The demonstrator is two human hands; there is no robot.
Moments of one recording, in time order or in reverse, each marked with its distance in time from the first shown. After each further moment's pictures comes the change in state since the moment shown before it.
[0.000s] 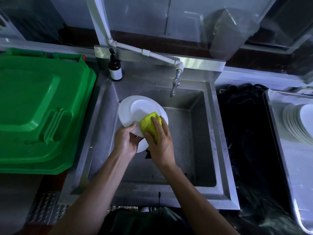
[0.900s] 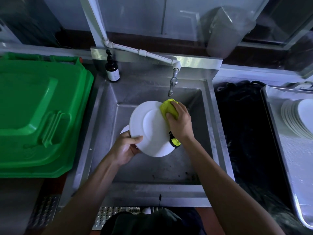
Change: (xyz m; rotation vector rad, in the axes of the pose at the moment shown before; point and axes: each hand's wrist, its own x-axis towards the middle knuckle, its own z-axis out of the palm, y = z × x) left_hand -0.005 -0.001 -0.028 0.402 -0.286 -0.119; right_hand 0.072 0.030 -0.057 -0.039 0.062 0.164
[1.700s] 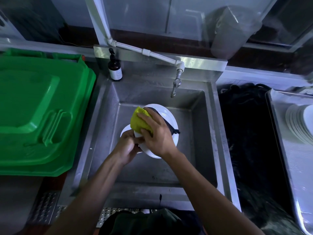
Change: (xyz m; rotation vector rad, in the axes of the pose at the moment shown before) left_hand 0.014 -0.002 0.004 0.066 0.030 0.055; right_hand -0.042 -0.048 0.037 -0.026 -0.256 -0.428
